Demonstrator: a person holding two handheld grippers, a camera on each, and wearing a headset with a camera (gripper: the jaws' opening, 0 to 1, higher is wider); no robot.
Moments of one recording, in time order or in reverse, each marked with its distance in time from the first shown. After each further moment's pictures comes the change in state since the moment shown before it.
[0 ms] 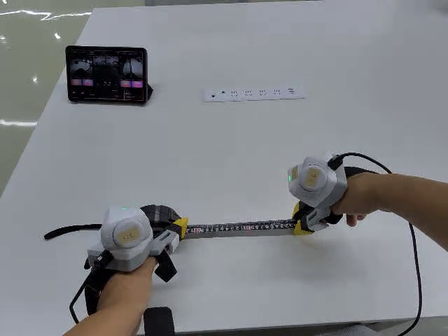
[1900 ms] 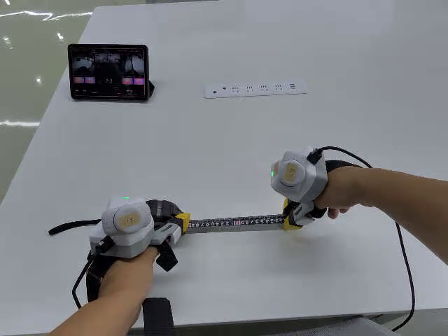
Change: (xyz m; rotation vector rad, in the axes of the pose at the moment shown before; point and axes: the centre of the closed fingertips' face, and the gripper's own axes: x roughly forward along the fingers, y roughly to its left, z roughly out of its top) left arm 0.001 0.001 -0.003 -0.025 0.054 -0.012; right arm 0.010 0.003 0.023 -0.012 0.045 -0.007
